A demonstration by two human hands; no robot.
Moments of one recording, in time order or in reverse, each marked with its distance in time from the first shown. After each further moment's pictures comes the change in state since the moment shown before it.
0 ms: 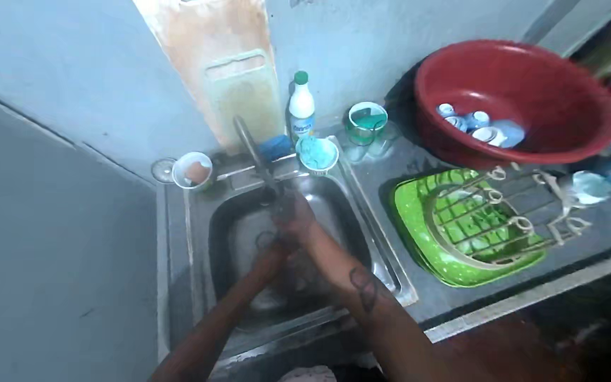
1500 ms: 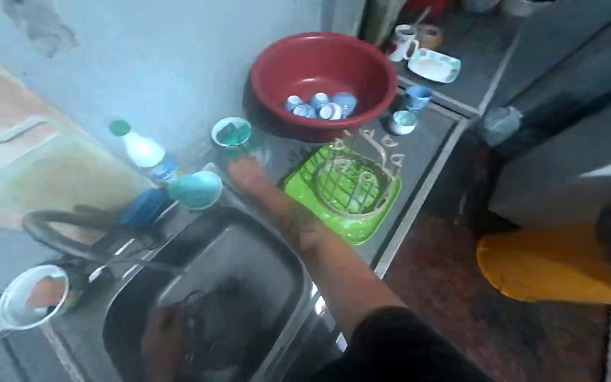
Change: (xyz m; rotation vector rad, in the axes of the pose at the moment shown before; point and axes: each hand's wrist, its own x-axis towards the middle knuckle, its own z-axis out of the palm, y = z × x) left_hand -0.011 0.006 -0.029 -0.284 0.347 -0.199; right_hand -0.007 -0.184 -0.069 -1.910 0.577 -0.613
